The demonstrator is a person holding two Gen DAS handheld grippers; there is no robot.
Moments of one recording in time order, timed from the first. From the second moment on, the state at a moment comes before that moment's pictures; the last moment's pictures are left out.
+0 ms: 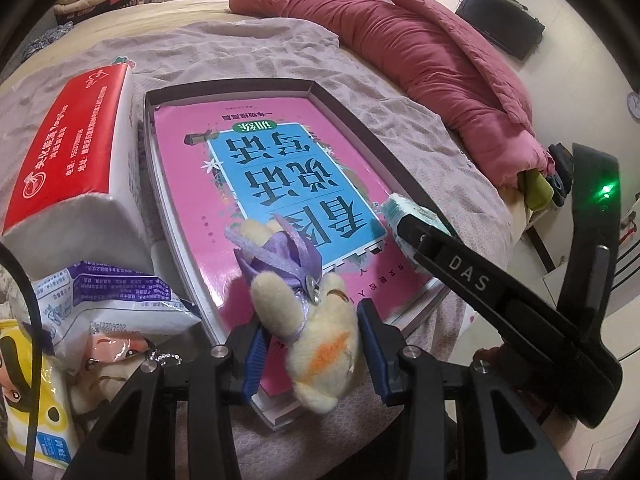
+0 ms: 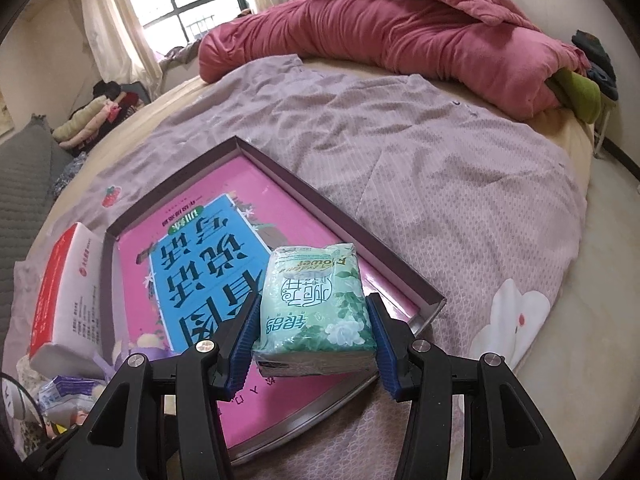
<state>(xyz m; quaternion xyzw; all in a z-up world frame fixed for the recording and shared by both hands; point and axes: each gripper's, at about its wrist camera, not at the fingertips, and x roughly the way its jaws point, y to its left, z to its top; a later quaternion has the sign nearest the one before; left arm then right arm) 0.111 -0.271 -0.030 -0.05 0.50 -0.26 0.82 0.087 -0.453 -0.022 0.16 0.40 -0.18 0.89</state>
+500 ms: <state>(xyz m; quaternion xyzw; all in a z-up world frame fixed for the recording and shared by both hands) 0.112 -0.273 -0.033 -0.05 0.50 -0.25 0.82 0.090 -0.452 -0.022 0.16 0.39 -0.18 0.89</state>
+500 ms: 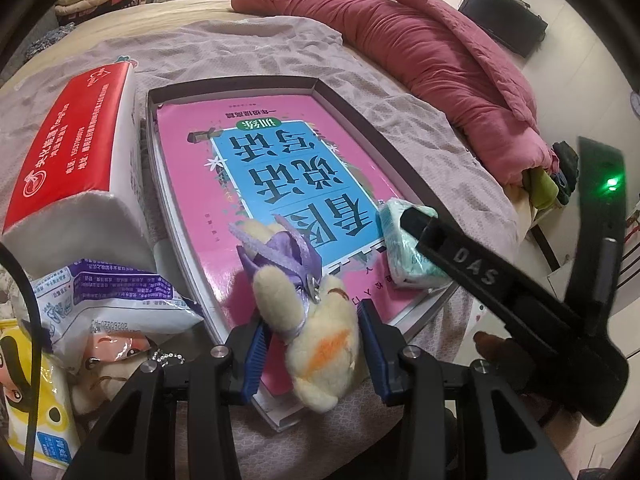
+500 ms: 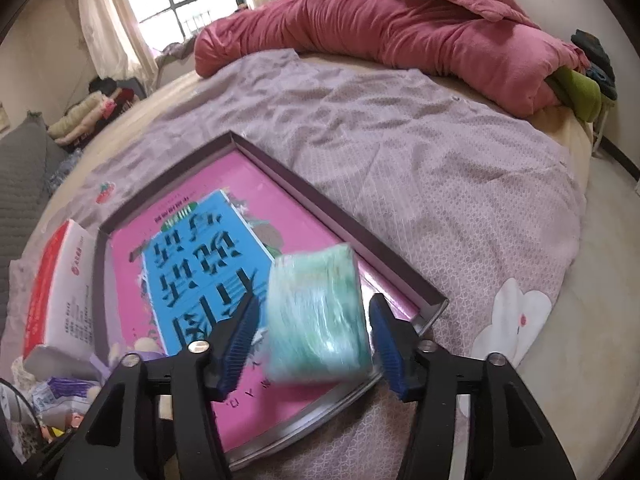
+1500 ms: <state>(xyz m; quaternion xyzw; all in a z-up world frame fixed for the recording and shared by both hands) 0.118 -0.283 -0.030 -0.05 0.51 -0.26 0.81 0.059 -0.475 0.003 0.20 0.29 -0.22 0.91</state>
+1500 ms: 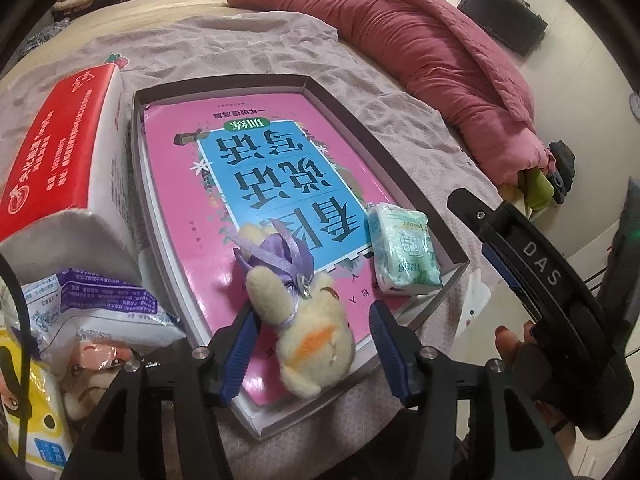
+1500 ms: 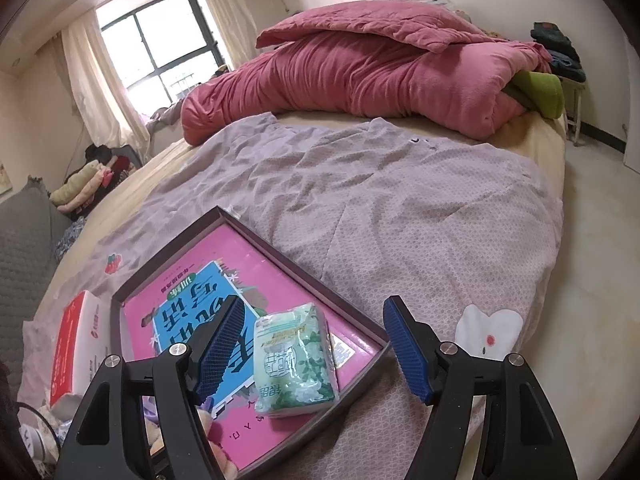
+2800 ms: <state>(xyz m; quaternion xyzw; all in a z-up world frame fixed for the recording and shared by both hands) 0.063 -0.245 0.020 -0.04 0.49 -0.25 0.83 0.041 -0.452 0.027 0.16 0.23 -0.20 0.94</state>
